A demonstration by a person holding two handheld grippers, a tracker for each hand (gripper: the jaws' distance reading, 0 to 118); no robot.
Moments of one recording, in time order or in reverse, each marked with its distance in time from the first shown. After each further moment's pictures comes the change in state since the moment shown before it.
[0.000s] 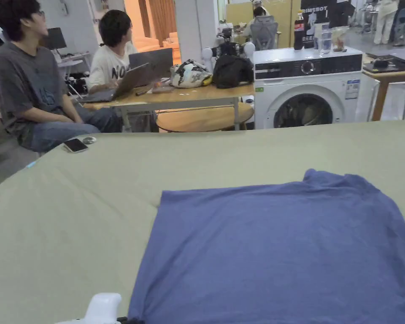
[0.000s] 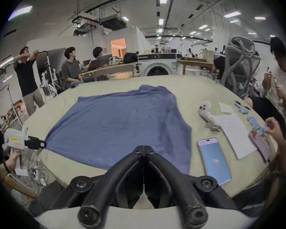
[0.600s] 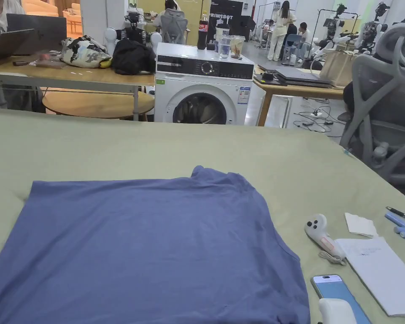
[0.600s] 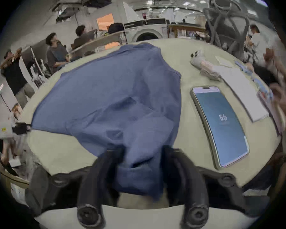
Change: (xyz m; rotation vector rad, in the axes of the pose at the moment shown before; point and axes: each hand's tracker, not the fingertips) left arm 0.022 -0.004 0.012 -0.018 0.052 -0.044; right arm 0.051 -0.061 -0.062 -0.313 -0.038 -0.061
